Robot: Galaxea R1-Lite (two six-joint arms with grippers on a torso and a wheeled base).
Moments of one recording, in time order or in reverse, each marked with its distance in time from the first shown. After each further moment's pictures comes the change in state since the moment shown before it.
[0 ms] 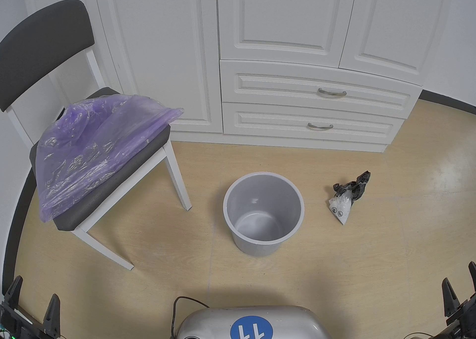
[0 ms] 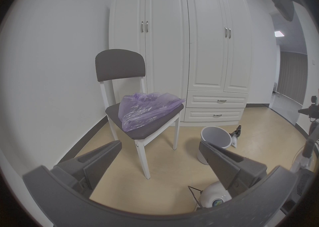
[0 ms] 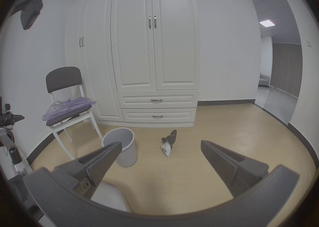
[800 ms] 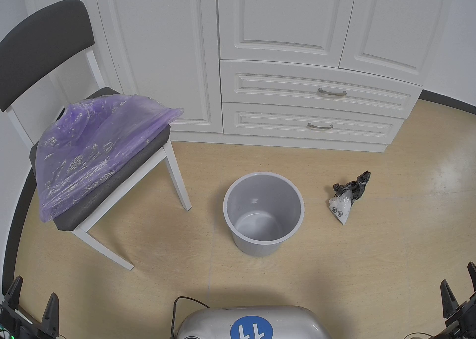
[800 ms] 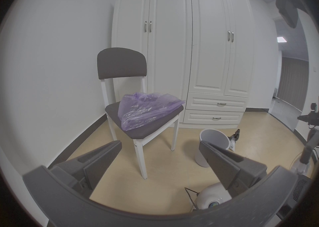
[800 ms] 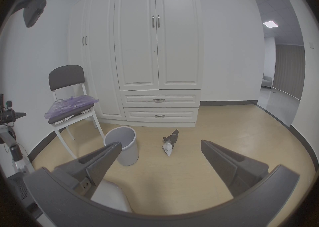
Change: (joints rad) left arm 0.000 0.000 0.000 -0.004 0.000 -0.042; right arm -0.001 0.000 0.000 0.004 0.022 -0.012
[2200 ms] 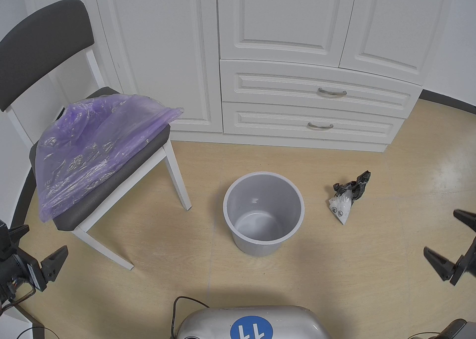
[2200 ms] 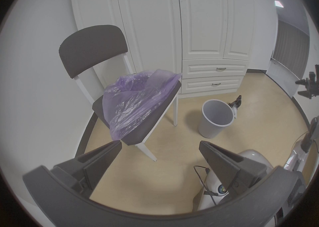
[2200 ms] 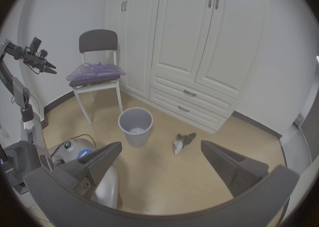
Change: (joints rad) left arm -0.050 0.735 -0.351 -0.011 0.017 0.194; right arm 0.113 0.681 -0.248 -0.206 0.149 -0.369
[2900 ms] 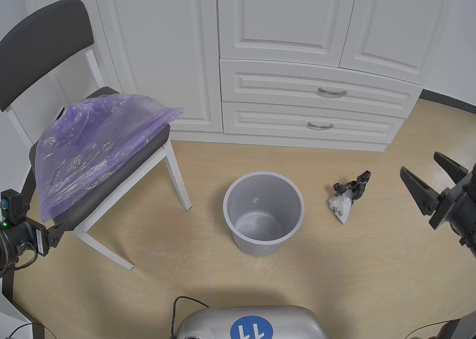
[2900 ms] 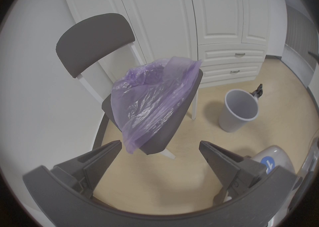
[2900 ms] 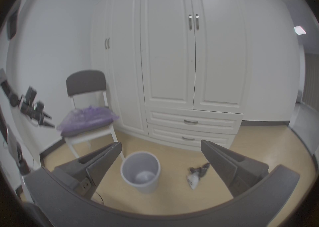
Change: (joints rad) left arm 0.198 0.322 -0.040 -0.214 -0.027 0.146; right arm 0.469 0.375 -0.057 -0.634 -0.464 0.281
